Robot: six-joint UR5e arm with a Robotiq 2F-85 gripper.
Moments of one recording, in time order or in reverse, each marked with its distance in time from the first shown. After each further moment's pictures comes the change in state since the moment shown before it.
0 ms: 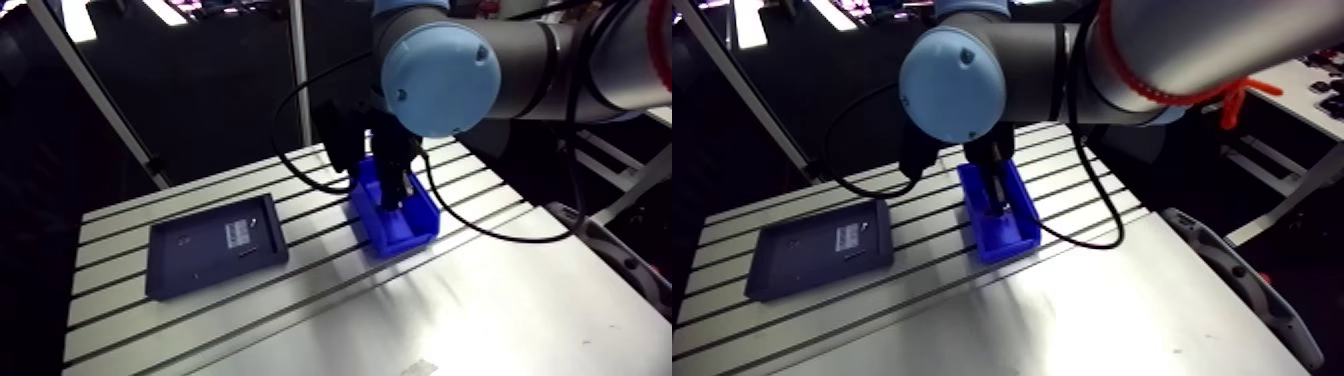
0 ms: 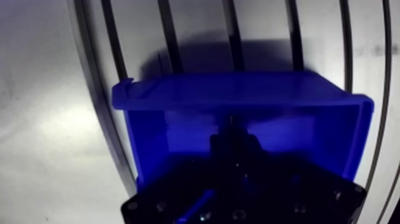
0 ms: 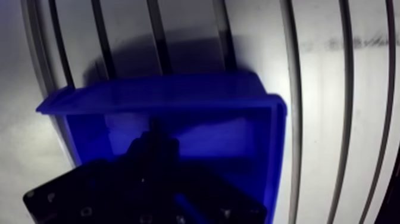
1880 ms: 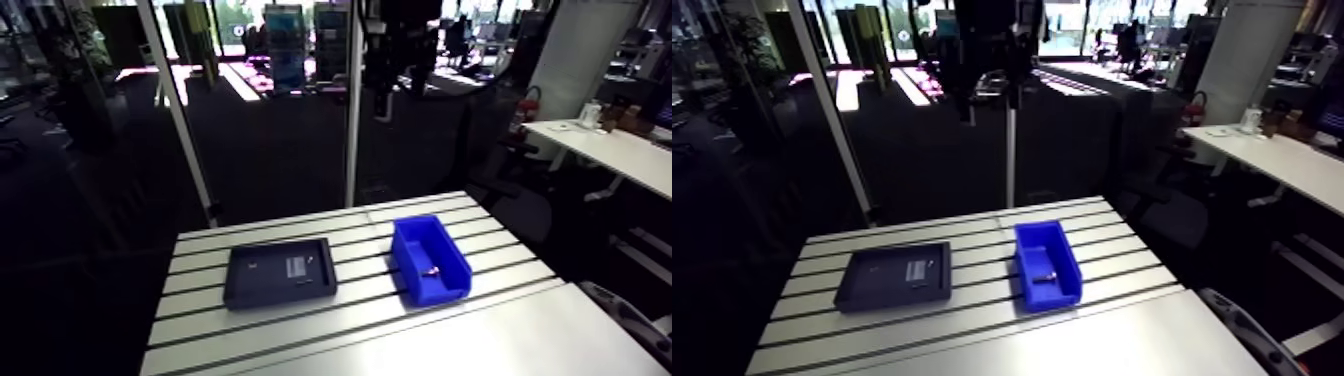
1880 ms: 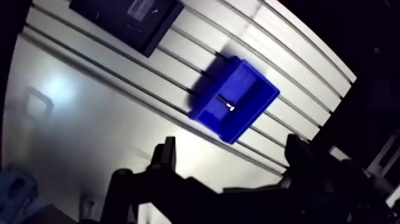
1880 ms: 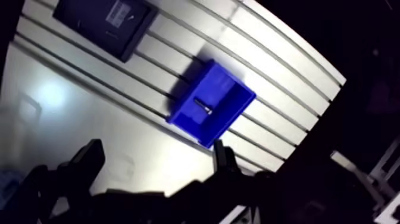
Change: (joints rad) arm 0.185 -0.261 -0.492 0.652 0.022 1.068
